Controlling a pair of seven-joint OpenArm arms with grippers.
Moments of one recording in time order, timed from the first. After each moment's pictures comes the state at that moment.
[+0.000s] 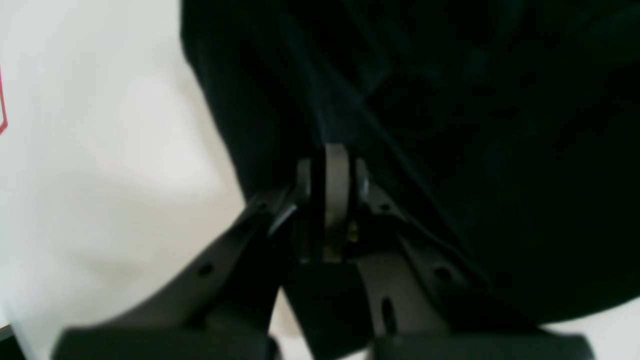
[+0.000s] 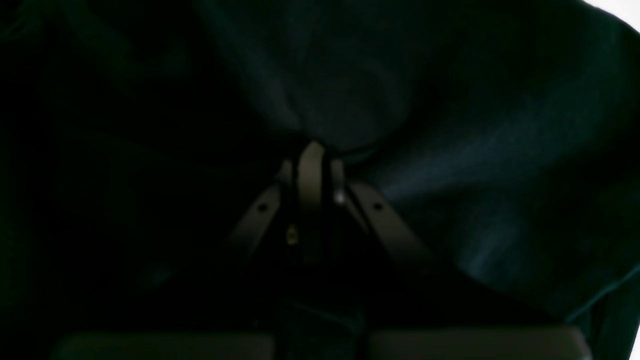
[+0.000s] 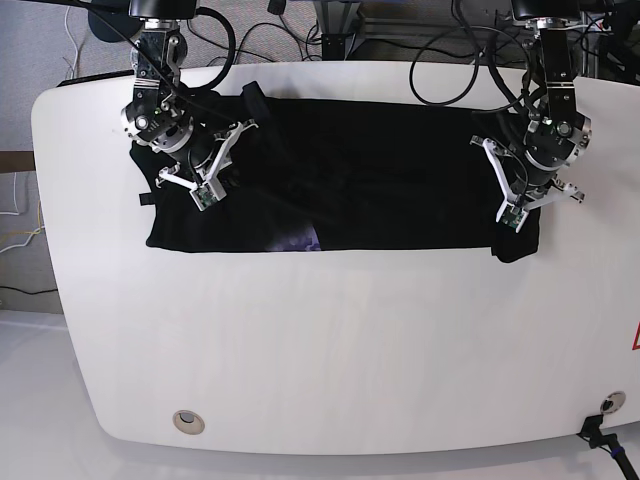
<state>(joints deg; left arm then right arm) 11.8 -14.4 -10.7 107.9 1.2 -28.7 55.8 -11.2 6.1 11.2 90.6 5.3 40.1 -35.4</state>
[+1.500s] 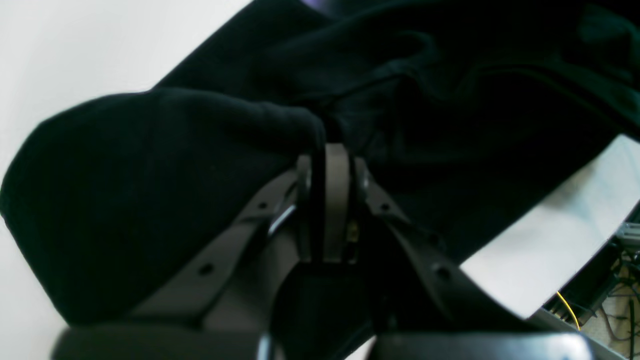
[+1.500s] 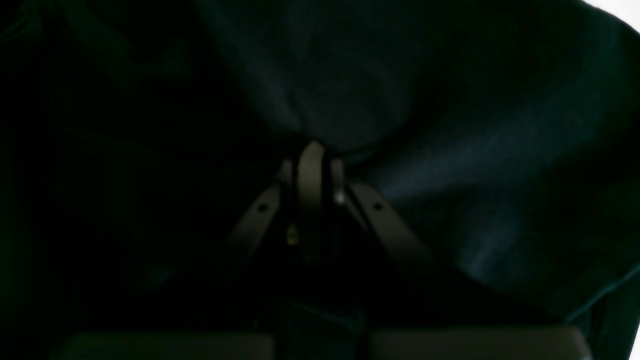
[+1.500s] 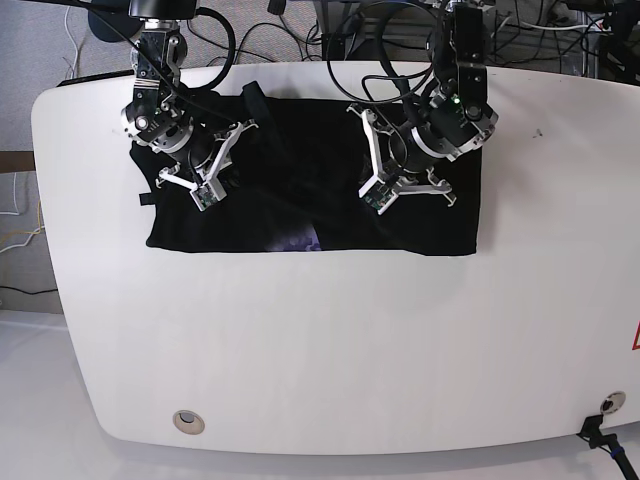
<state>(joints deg) 12.3 5.9 3.0 112.9 2.2 -41.9 56.6 -11.2 6.1 11.2 90.6 5.2 40.1 -35.4</state>
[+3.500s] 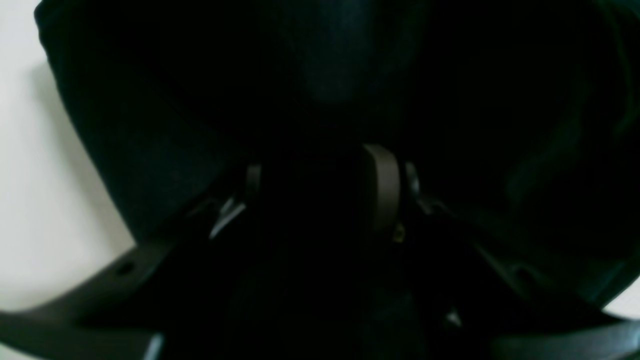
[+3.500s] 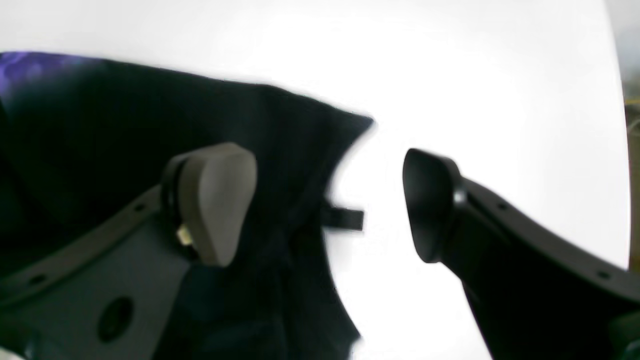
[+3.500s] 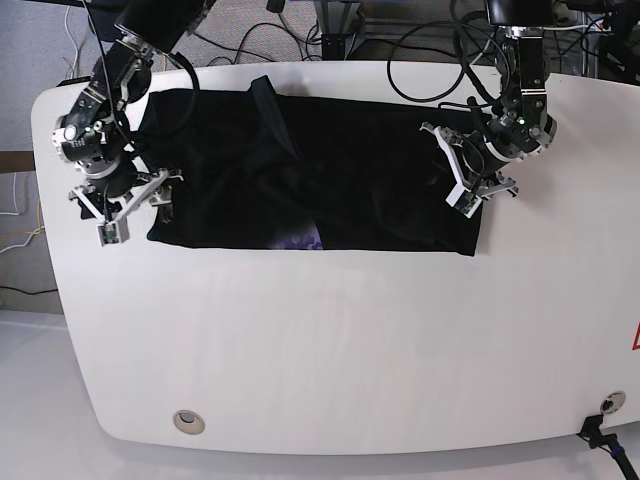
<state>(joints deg) 10.5 -9.7 -8.1 91.6 -5.3 -39.2 37.0 -2.4 3.1 35.8 101.0 11.3 40.6 -54.9</state>
